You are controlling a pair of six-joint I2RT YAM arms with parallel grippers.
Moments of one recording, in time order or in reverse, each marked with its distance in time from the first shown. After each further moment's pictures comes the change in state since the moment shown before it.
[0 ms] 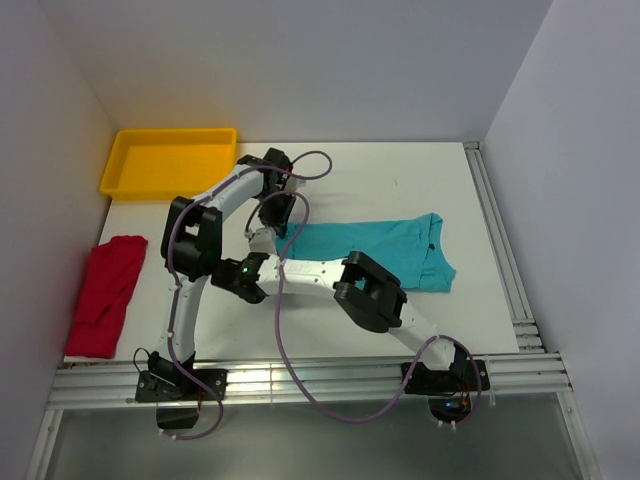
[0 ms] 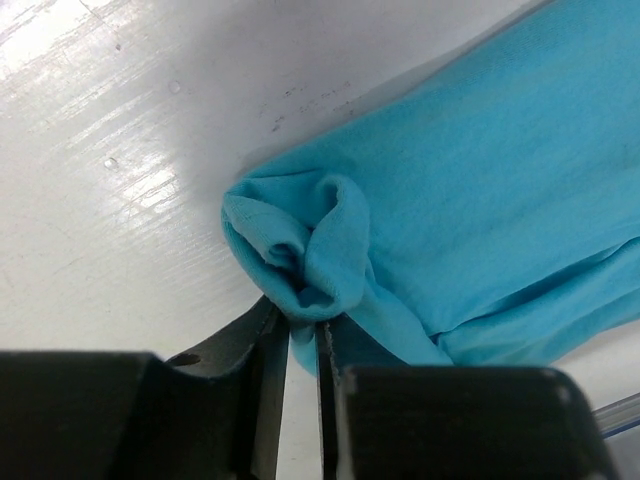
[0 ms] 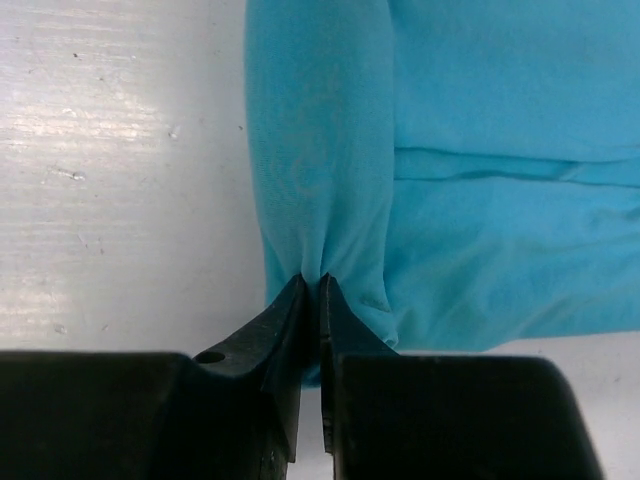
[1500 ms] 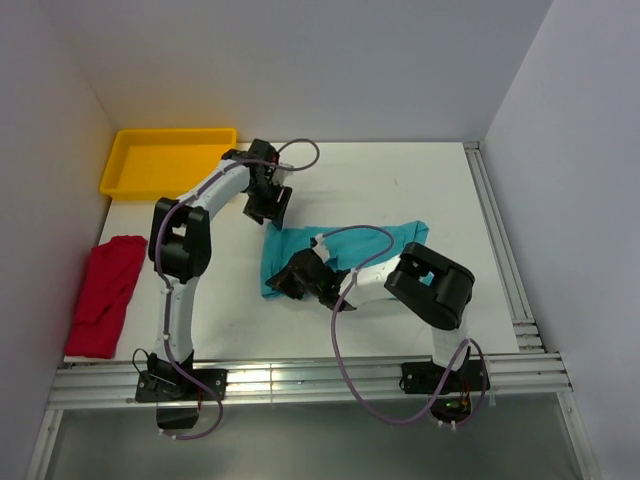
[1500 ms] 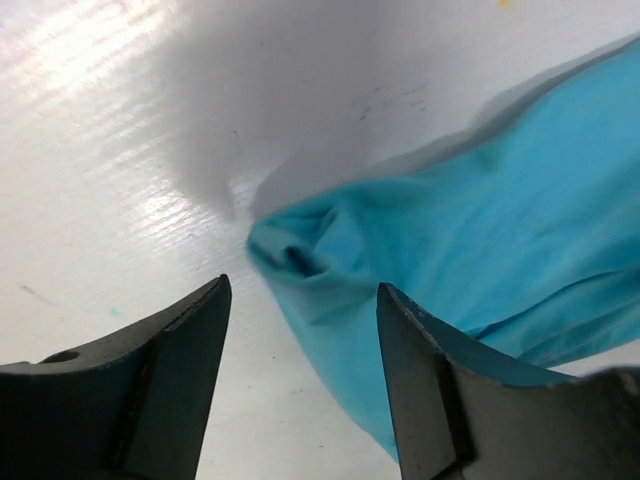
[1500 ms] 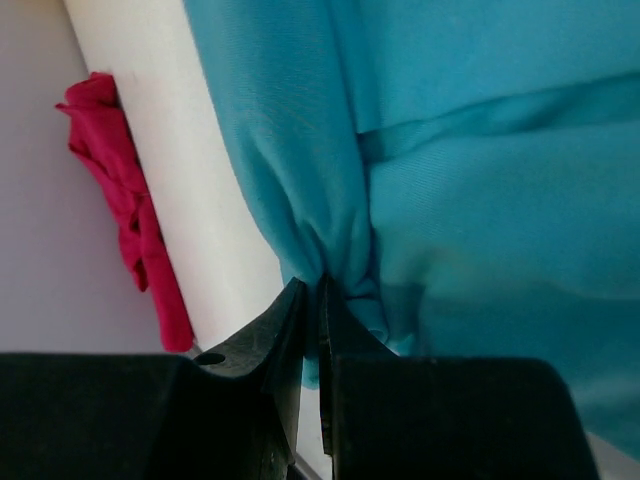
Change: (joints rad) left arm 0.059 -0.061 -0.028 0.022 -0.035 0.007; right arm -0.192 -0.461 -1.040 1.436 -0.665 0.393
